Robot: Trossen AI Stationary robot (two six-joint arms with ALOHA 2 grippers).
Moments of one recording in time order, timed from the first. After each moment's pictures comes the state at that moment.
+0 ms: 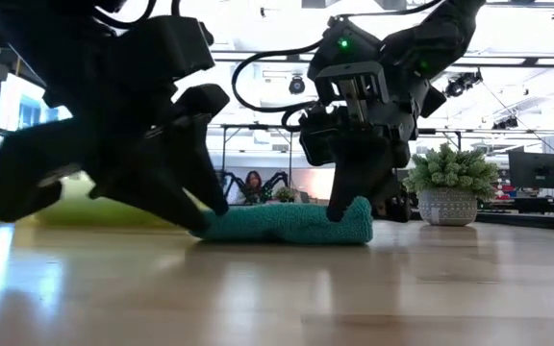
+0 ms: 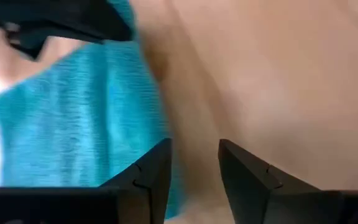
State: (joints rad) left arm -0.37 1.84 0.89 -0.02 -0.48 0.18; right arm 0.05 1.87 0.95 -0.01 -0.47 0.78
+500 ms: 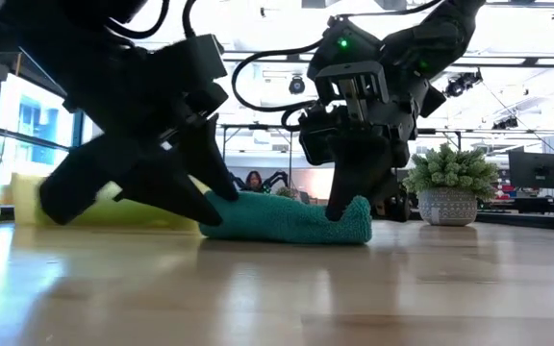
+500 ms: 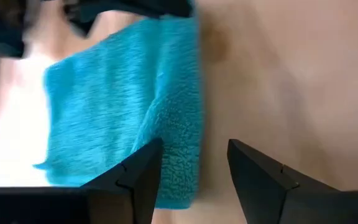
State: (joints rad) left arm -0.35 1.84 0.89 -0.03 -0.61 0.15; right arm 0.05 1.87 0.95 -0.01 -0.47 0.78
